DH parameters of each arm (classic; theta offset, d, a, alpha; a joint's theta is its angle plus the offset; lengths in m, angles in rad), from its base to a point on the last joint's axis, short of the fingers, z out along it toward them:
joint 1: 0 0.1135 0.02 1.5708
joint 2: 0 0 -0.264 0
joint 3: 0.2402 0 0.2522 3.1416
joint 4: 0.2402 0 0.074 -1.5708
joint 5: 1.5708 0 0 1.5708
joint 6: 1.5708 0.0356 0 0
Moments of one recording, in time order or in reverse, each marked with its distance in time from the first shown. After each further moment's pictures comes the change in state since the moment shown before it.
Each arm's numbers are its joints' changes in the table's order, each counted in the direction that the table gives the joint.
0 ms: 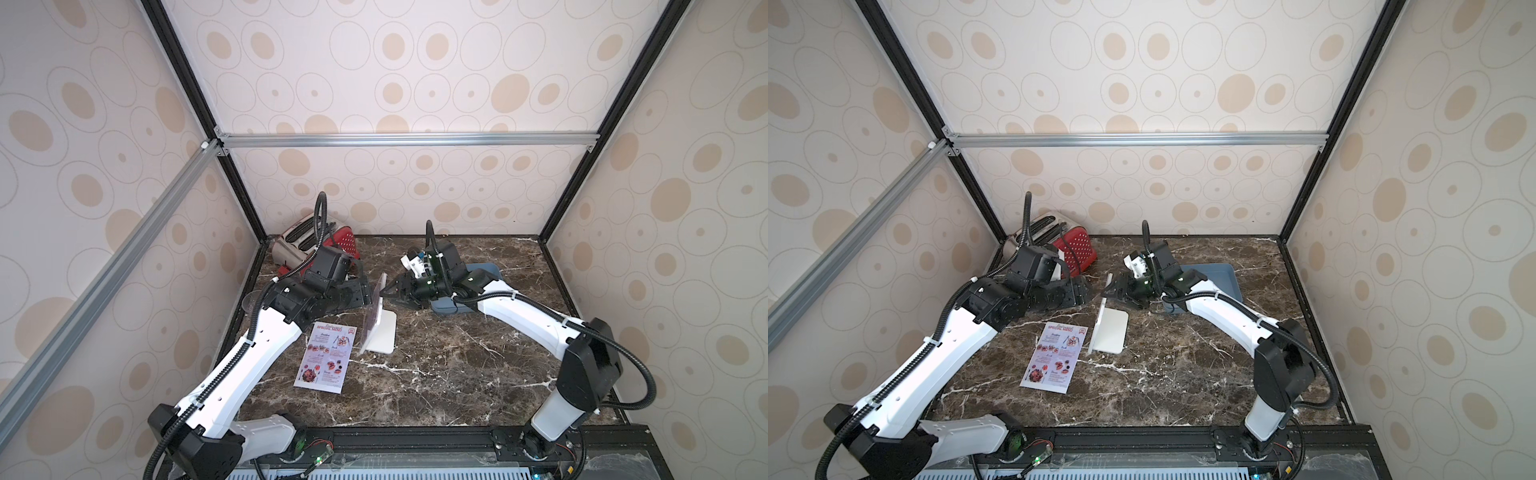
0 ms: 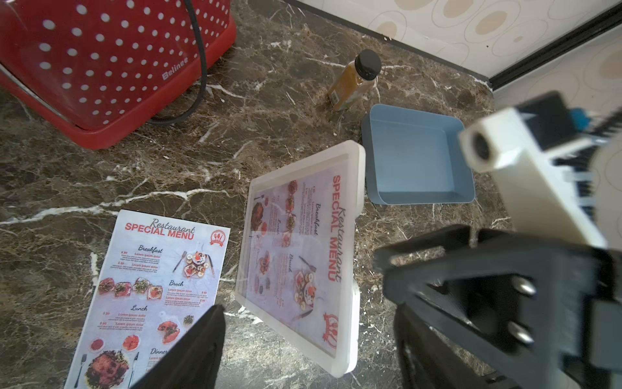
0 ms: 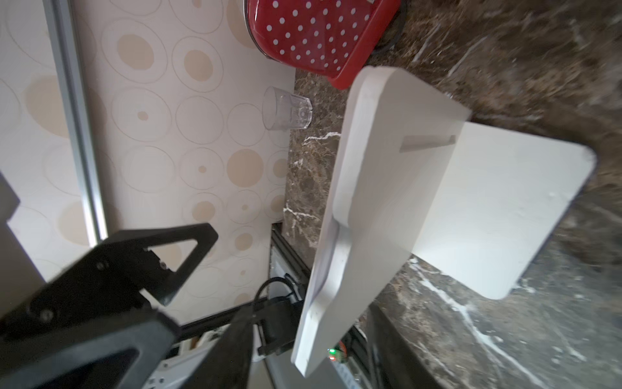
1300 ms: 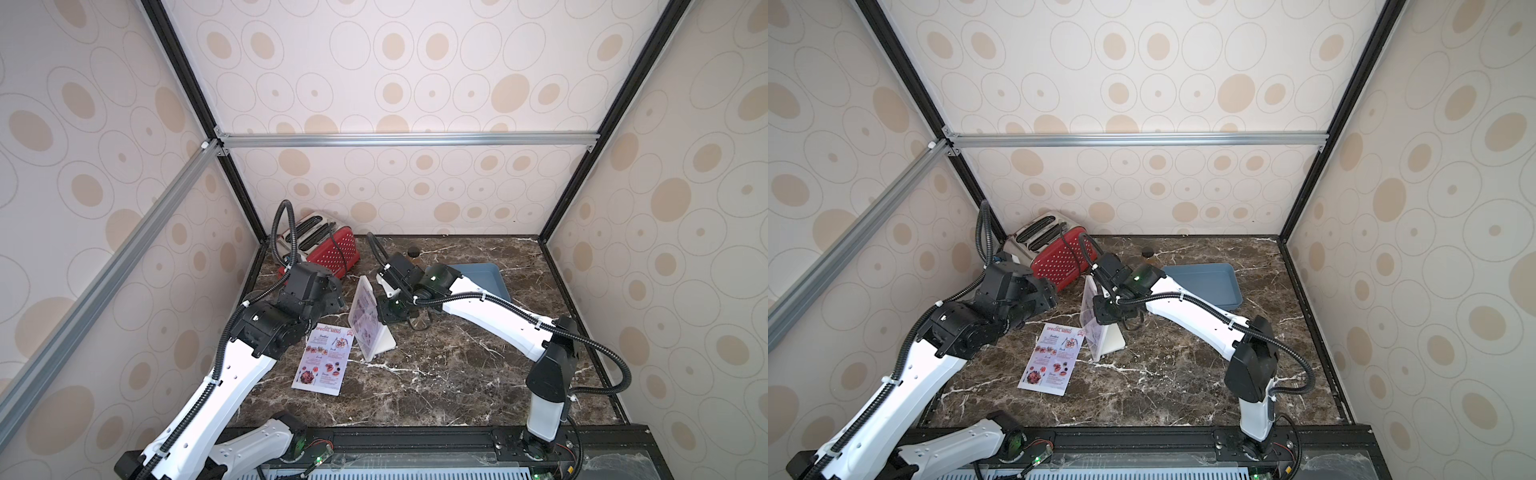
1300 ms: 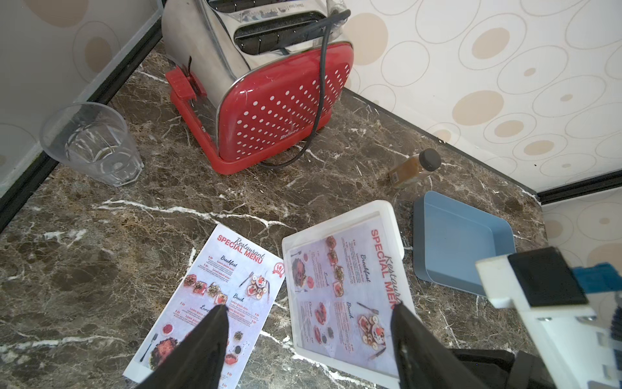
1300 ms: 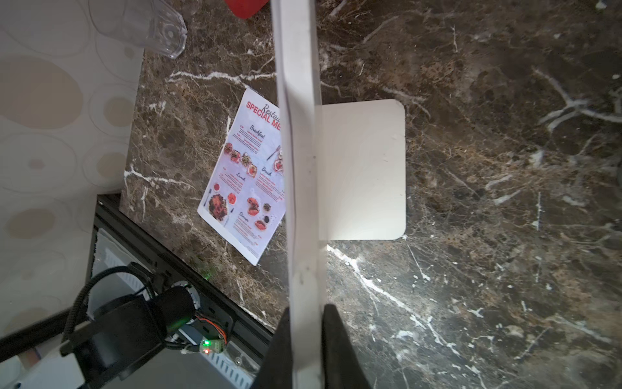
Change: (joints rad) left arm 0.004 0.185 -0.065 0.050 -0.321 -0.140; right arm 0.244 -0.235 0.435 0.584 0.472 -0.266
